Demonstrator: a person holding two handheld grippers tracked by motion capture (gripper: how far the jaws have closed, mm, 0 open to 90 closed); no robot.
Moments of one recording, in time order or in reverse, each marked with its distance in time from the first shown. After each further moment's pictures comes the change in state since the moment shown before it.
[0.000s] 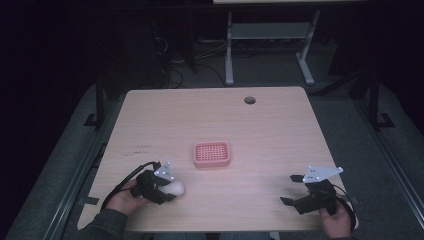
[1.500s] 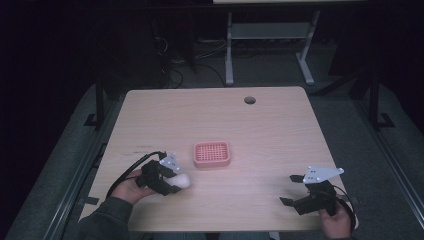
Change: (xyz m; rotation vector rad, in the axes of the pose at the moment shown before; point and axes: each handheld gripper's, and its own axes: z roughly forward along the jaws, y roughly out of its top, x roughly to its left) left arm 0.011 0.033 -0.013 -0.011 -0.036 0.030; right arm 0.003 0.001 -0.002 -0.016 0.000 0.001
